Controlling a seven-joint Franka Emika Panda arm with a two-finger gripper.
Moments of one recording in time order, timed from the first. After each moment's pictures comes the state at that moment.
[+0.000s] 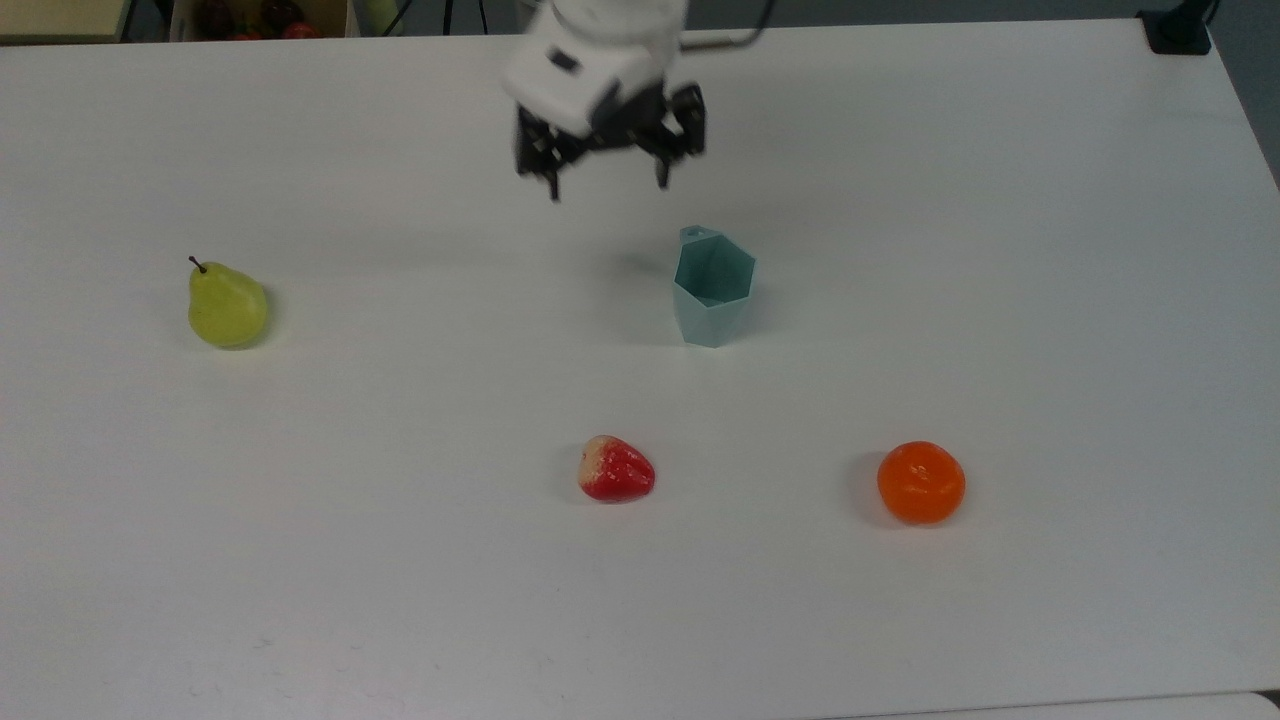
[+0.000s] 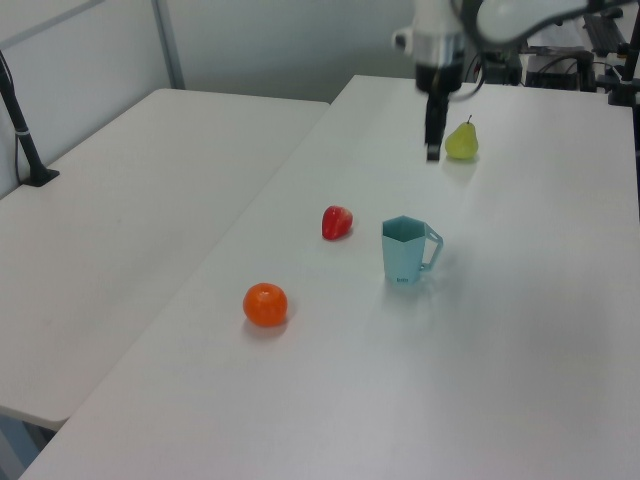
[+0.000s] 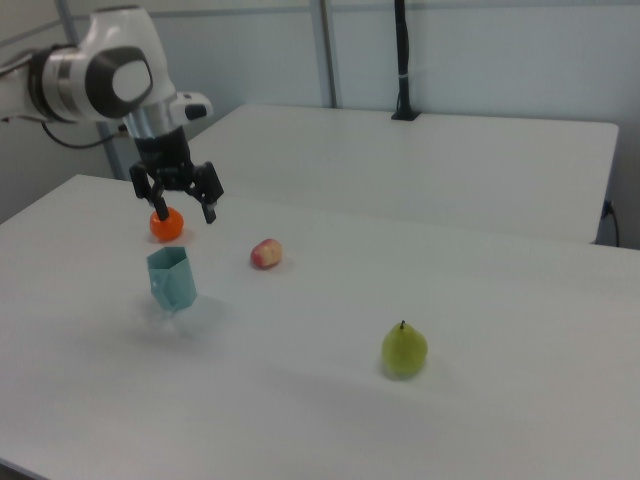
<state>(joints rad) 0.12 0.20 0.05 -1.60 -0.07 1.81 -0.03</state>
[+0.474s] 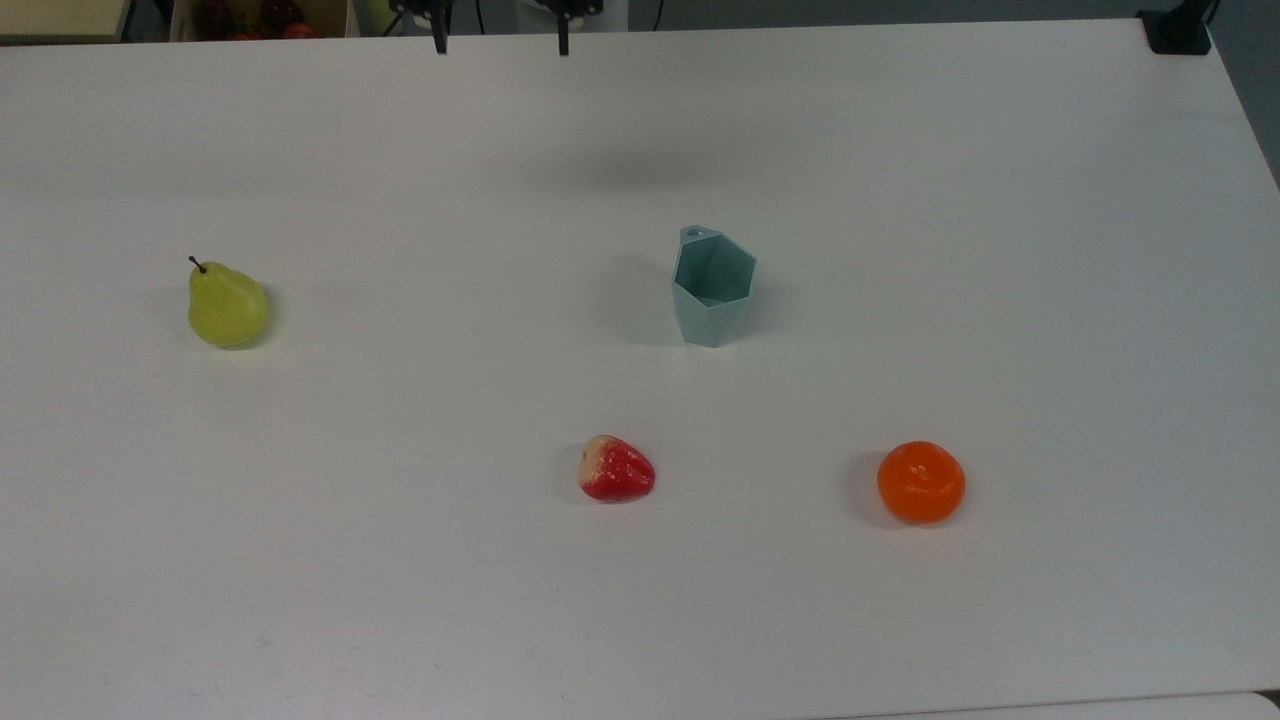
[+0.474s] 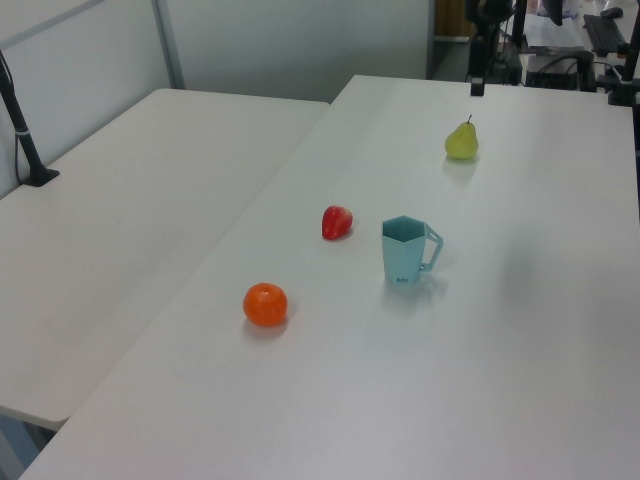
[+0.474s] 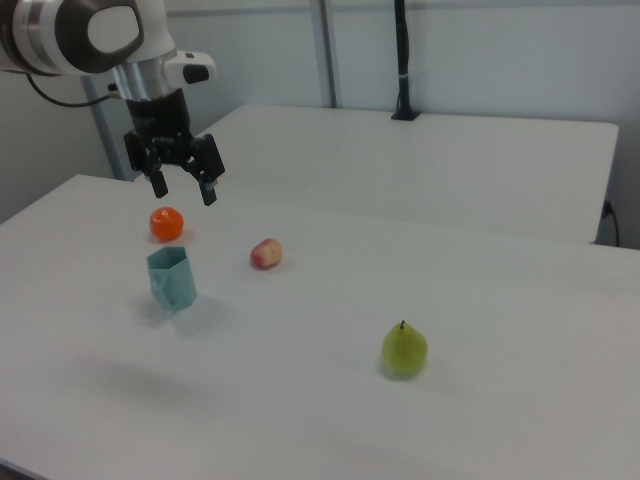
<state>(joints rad) 0.11 0.03 -0.06 -1.60 -0.04 1.64 -0.03</state>
